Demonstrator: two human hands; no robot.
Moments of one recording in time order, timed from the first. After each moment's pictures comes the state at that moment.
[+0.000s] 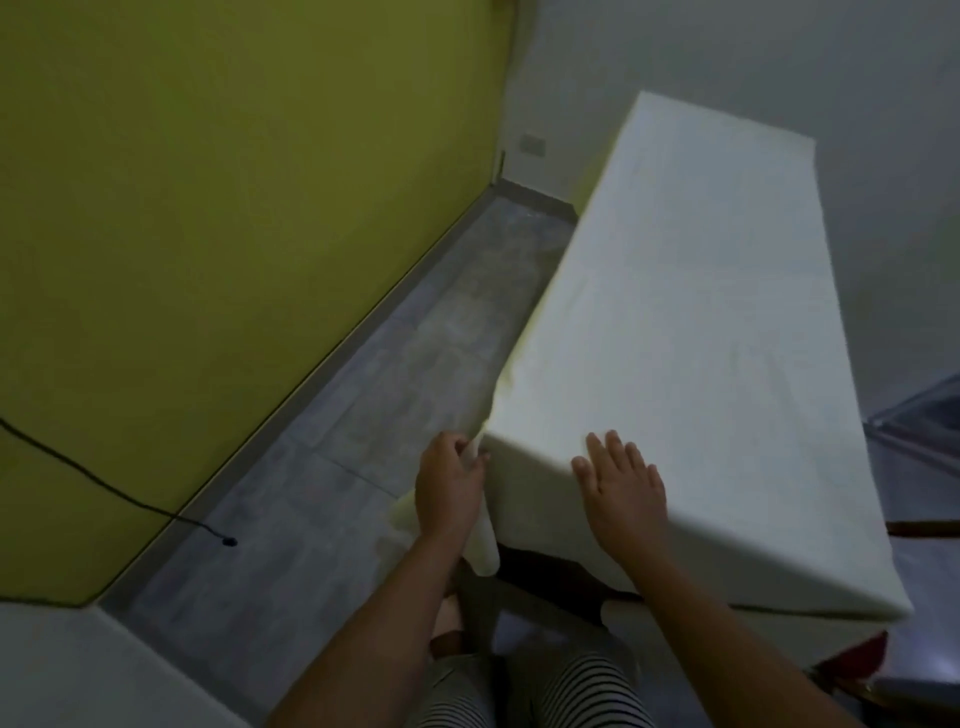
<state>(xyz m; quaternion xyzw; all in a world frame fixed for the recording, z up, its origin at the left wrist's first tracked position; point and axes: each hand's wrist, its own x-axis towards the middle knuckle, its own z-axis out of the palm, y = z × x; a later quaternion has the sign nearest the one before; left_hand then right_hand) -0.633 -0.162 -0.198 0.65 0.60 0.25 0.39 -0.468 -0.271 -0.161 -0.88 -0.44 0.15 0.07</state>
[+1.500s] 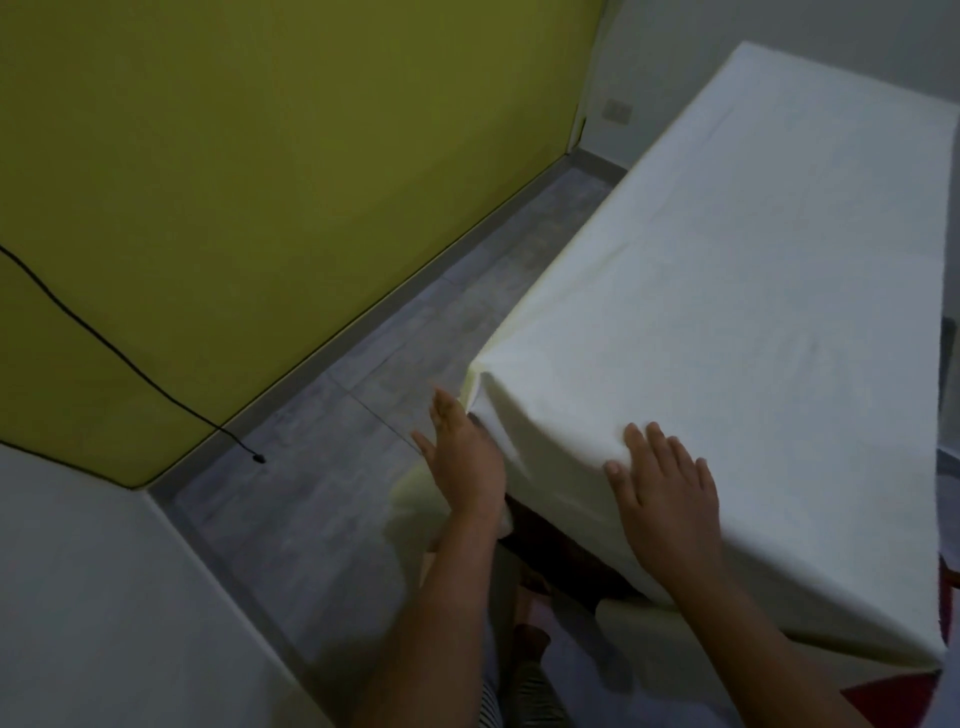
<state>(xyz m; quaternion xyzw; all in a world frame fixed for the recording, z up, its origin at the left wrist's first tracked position) -0.573 -0.221 -0.227 0.55 0.73 0.29 0.28 -0.413 -0.334 -0.165 -0.83 -0.54 0.12 0.06</state>
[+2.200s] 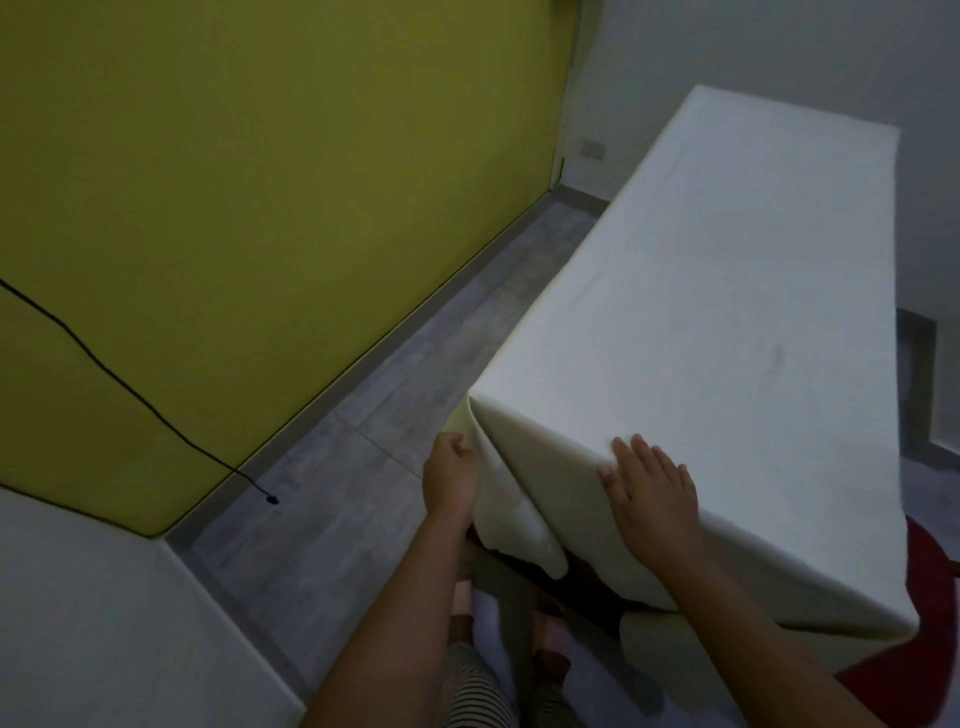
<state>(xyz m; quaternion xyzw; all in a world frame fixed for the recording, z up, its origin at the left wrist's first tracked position) -0.607 -0.209 -0.208 0.51 0.70 0.21 0.44 -0.417 -0.334 -0.156 -0.84 -0.52 0.16 0.09</state>
